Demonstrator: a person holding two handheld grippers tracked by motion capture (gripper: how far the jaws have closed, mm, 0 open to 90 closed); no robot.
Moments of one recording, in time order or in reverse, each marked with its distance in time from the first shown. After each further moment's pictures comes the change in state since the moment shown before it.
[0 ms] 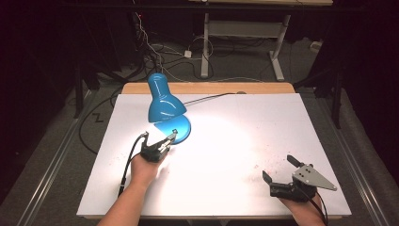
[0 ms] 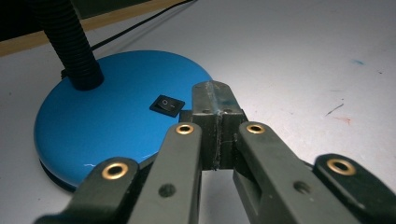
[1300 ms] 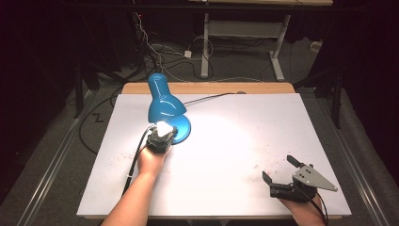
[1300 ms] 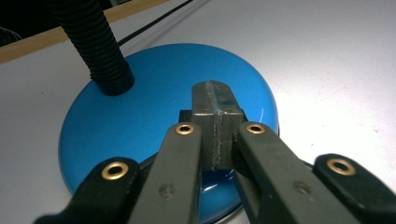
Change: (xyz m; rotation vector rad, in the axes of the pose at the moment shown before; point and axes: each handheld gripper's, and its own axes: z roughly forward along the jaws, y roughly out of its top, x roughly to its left) left arm 0.007 0.010 0.031 0.084 0.131 0.019; right arm 0.002 0.001 -0.002 -0.008 0.008 -0.003
